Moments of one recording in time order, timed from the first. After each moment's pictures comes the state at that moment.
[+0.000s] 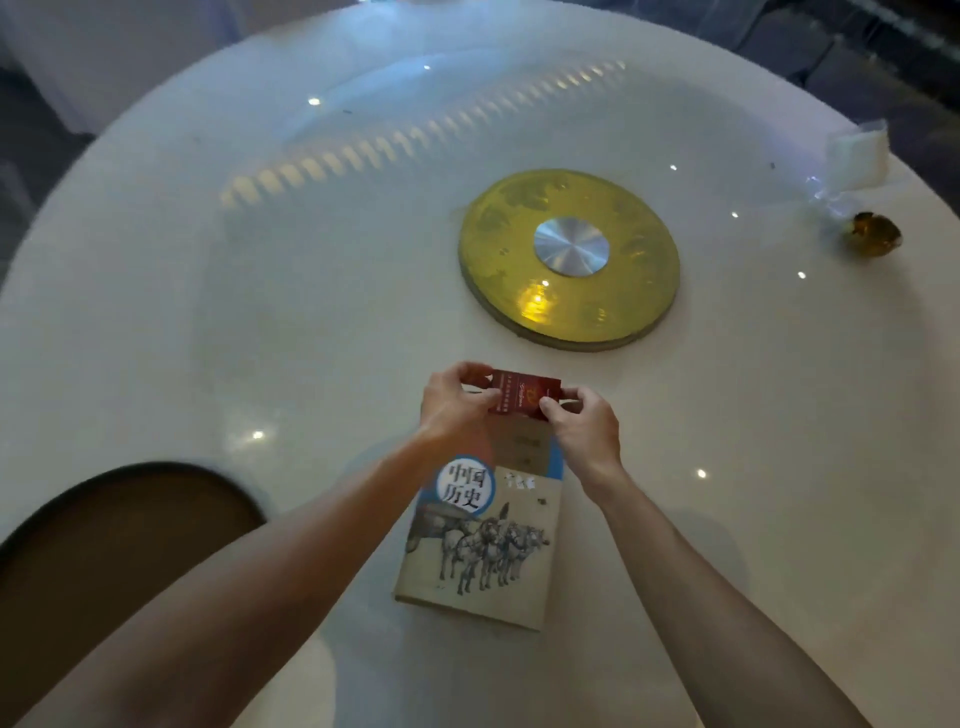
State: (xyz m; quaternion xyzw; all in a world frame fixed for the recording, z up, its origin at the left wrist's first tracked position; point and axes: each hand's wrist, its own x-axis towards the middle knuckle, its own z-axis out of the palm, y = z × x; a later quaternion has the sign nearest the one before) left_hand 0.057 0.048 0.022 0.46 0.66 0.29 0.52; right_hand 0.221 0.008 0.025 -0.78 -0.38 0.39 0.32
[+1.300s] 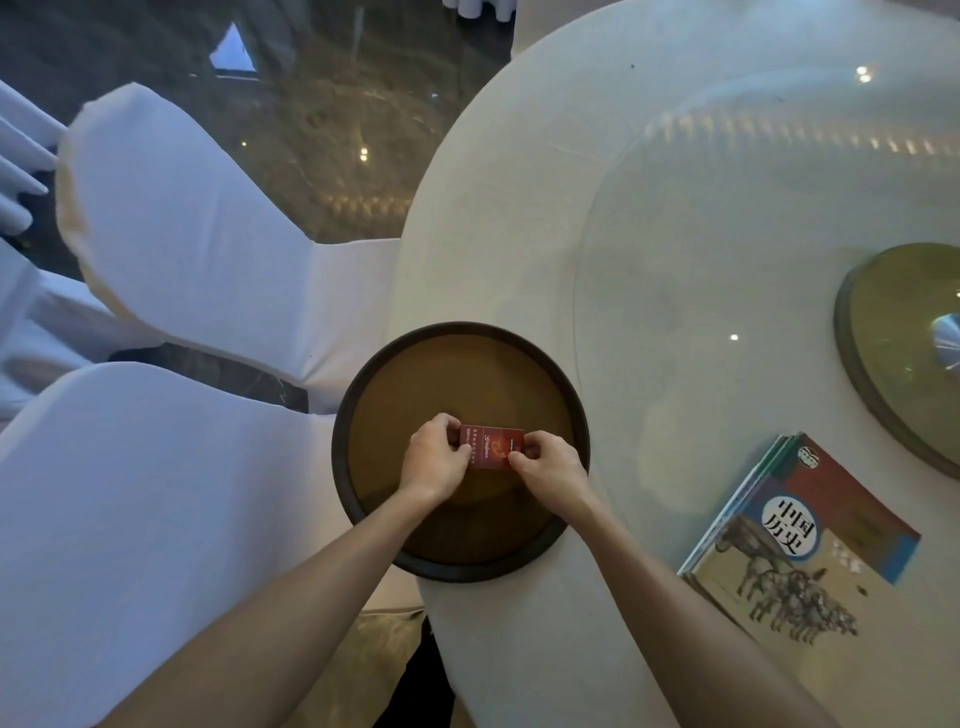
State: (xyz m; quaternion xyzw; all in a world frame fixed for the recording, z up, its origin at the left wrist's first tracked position) left_hand -0.330 -0.190 -0.066 0.31 0.84 0.24 0.39; right_hand -0.178 -0.109 -0.053 -0.59 -0.65 0.47 -0.05
